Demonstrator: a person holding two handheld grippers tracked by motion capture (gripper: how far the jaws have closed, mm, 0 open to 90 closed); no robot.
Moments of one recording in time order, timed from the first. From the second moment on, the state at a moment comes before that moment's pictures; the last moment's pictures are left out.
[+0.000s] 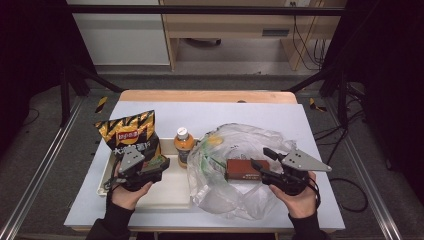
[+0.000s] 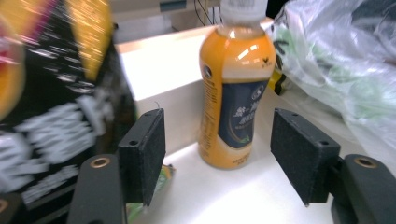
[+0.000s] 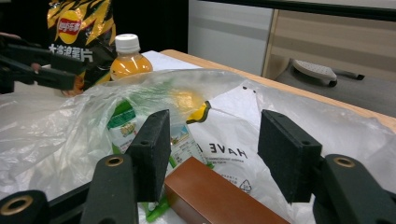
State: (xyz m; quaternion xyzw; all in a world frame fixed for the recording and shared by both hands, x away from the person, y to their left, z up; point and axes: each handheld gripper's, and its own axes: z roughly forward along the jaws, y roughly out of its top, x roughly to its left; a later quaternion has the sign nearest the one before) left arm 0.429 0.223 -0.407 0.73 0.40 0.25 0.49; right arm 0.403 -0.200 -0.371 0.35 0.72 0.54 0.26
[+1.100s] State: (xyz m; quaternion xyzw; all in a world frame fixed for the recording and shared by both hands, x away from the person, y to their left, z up) left arm 0.426 0.279 -0.384 0.69 0.43 0.27 0.51; right arm 0.426 -0.130 -0.401 0.36 0.76 0.49 0.23
